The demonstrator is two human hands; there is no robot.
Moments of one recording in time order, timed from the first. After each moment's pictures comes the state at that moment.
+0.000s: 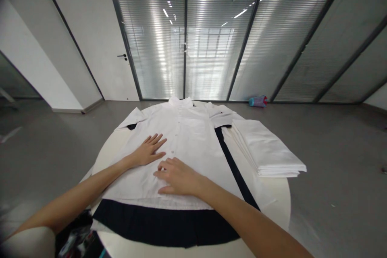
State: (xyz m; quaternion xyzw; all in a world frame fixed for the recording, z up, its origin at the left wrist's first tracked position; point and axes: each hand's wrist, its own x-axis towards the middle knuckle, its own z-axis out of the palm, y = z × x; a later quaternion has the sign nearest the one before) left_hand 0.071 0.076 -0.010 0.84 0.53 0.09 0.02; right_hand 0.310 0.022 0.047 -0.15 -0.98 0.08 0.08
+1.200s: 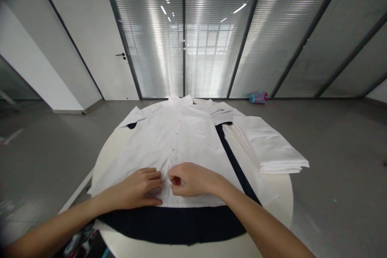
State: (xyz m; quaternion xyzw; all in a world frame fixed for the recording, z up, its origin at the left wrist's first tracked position) left_hand 0.103 -0.042 0.046 0.94 0.34 0.04 0.07; right_hand 0.342 0.013 0.074 -0.21 -0.92 0.32 0.06
